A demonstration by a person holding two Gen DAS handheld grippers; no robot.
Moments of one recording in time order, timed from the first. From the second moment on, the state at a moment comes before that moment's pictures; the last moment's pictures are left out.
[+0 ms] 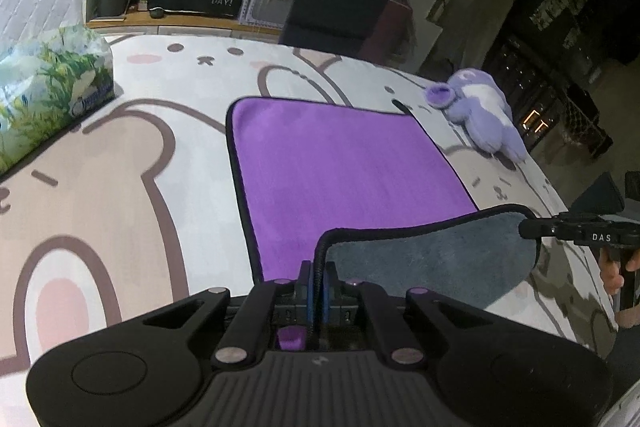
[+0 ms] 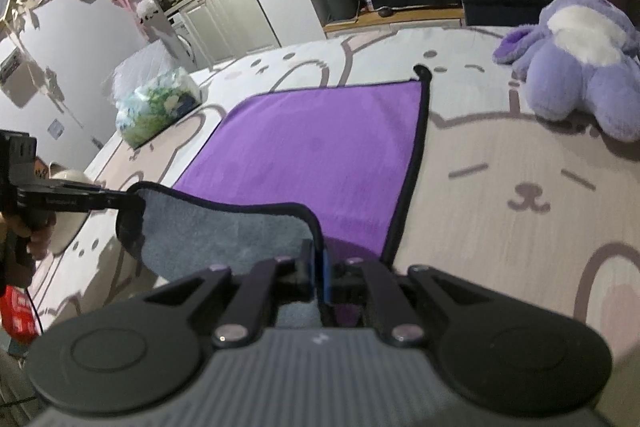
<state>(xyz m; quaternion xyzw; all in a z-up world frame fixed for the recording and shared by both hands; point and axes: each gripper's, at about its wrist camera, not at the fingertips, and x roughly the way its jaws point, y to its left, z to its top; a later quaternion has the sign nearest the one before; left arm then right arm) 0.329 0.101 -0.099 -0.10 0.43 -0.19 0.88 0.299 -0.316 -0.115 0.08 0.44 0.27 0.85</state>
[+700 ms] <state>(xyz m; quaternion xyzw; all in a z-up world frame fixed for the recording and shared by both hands) 0.419 0.098 -0.082 -0.08 0.41 -0.17 0.89 0.379 -0.317 -0.109 0.09 0.41 0.26 0.87</state>
